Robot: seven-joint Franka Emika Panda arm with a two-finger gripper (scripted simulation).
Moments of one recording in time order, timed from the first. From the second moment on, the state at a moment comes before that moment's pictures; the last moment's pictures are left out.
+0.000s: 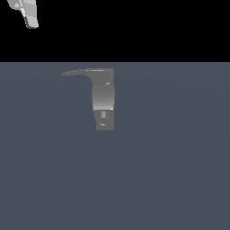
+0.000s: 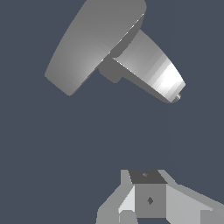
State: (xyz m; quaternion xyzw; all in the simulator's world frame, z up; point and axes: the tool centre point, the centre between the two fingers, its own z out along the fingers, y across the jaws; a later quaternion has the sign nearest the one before) arm -0.089 0.180 0.367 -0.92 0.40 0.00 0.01
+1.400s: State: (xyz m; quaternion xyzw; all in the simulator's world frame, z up) arm 0.069 0.193 0.281 -0.77 0.64 0.00 0.00
